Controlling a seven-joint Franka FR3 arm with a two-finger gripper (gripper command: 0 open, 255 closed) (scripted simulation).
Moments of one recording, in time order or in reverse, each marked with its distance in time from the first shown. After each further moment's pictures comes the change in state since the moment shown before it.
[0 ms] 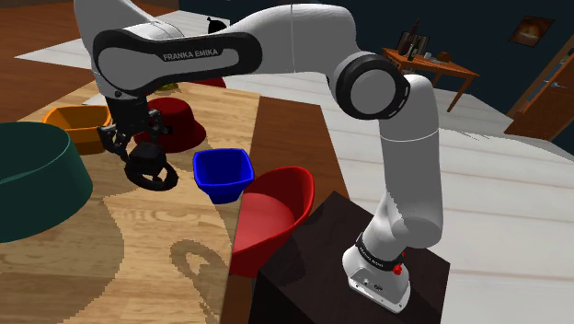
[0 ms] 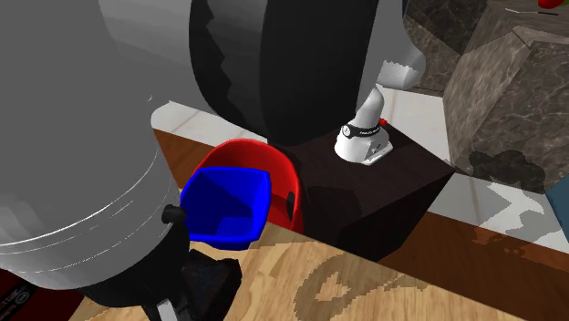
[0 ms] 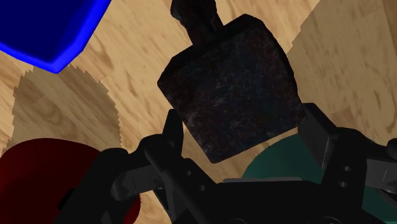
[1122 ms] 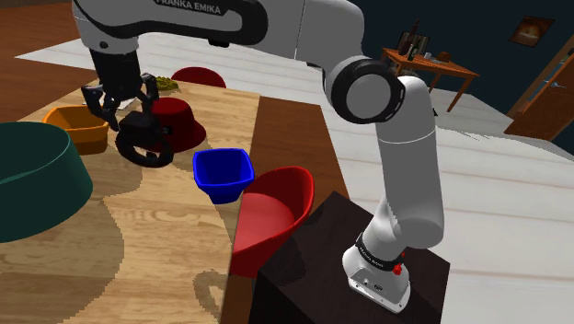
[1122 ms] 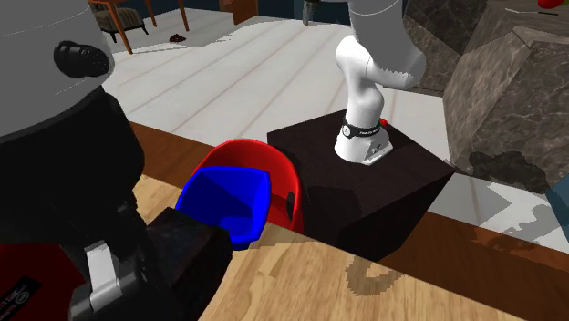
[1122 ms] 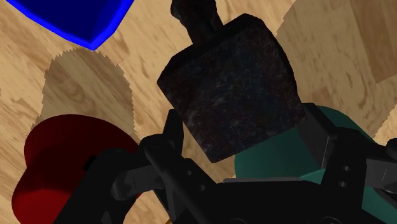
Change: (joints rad) arm 0.034 0.033 0.001 0.283 -0.005 -0.248 -0.014
